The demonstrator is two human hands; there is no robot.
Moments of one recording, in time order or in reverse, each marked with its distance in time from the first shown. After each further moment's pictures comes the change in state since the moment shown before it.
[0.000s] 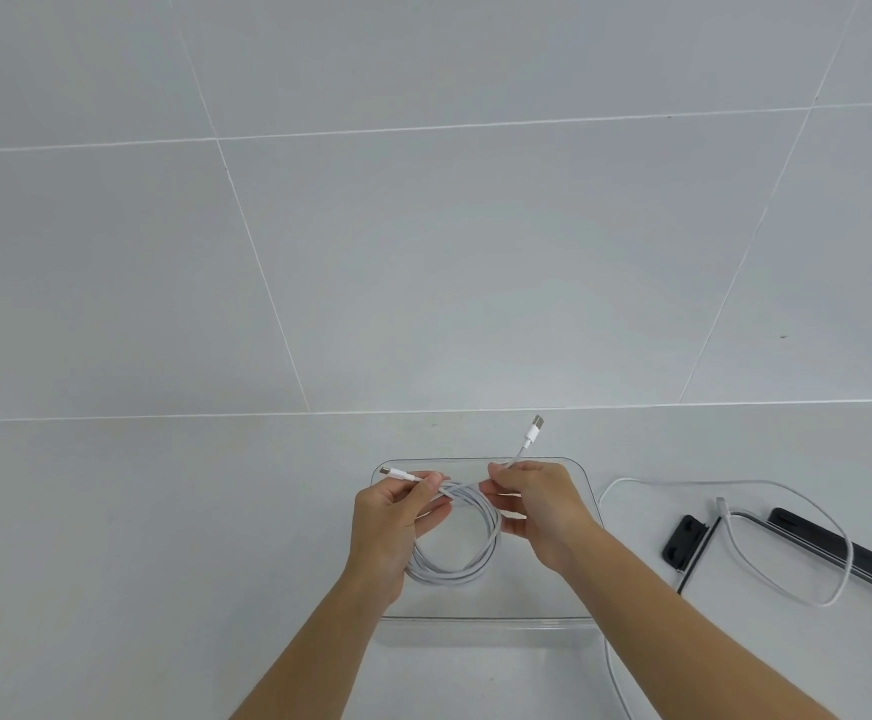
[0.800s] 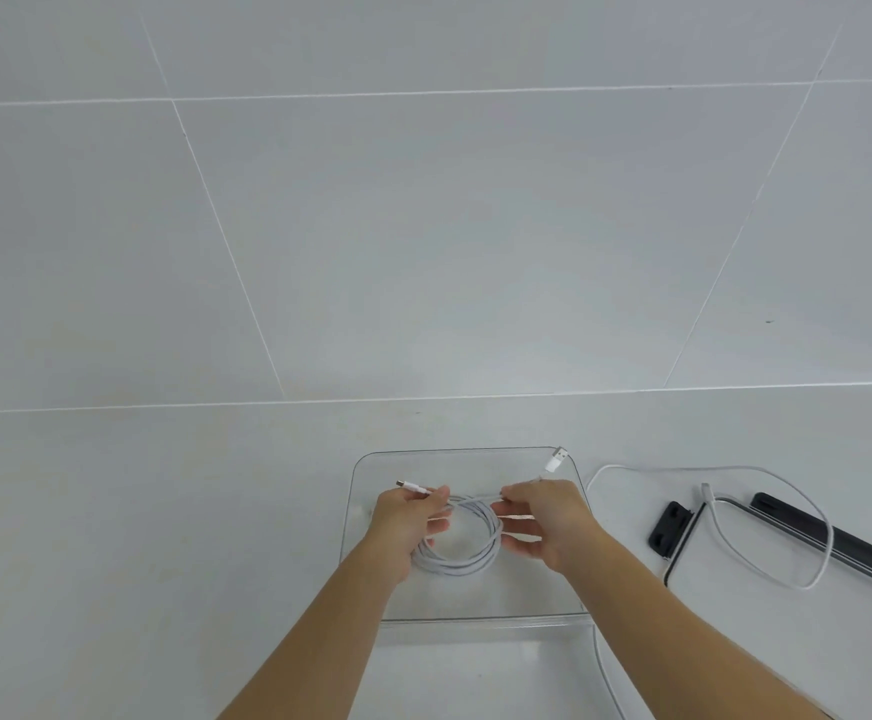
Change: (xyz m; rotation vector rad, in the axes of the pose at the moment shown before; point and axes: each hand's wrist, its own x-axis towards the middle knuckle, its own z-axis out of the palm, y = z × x) left_hand 0.045 -0.038 0.009 0.311 -0.029 -0.360; right_hand 0.023 0.019 -0.024 -0.031 0.146 0.229
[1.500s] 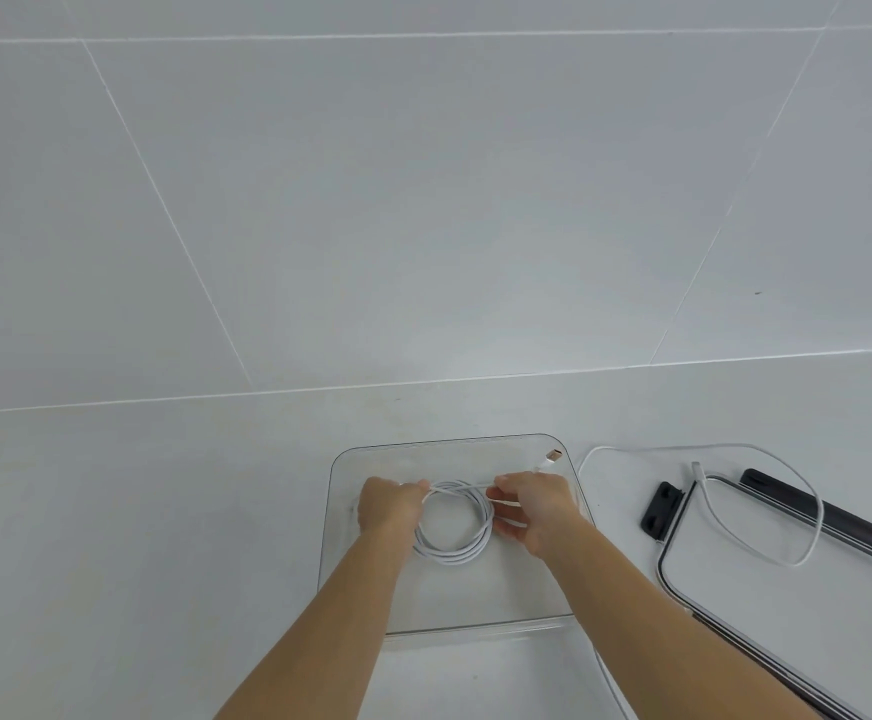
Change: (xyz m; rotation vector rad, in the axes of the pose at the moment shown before) left_hand 0.052 -0.010 0.012 0.254 0.299 -0.069; right_hand 0.034 0.011 0.005 0.155 0.141 0.068
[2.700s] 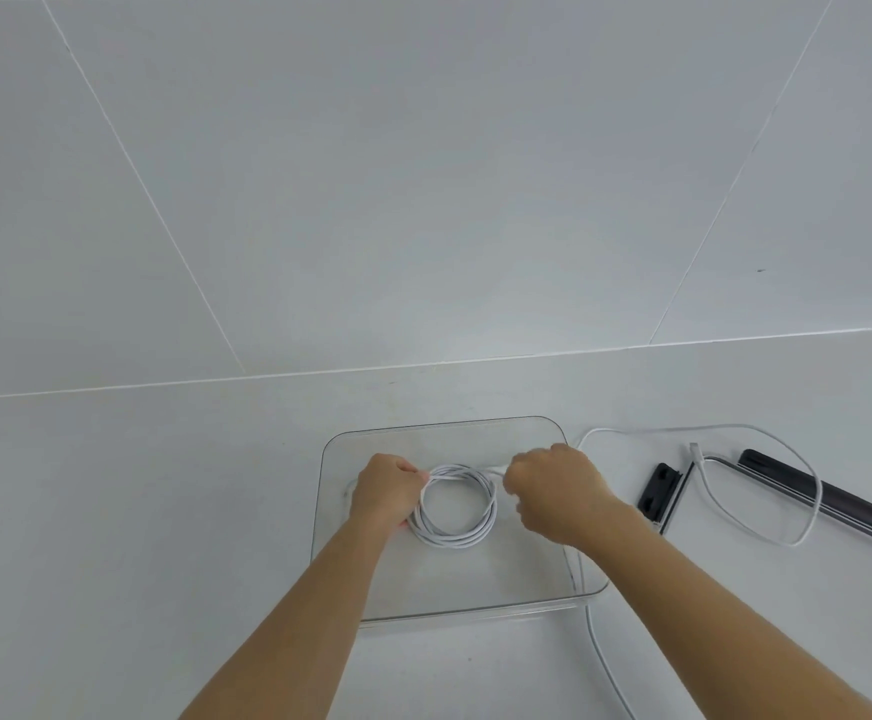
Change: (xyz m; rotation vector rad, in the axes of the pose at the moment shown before) left_hand -0.009 0.003 -0.011 0.211 -0.150 0.191; right_hand -0.035 -0.020 -0.025 -2.006 -0.098 -0.890
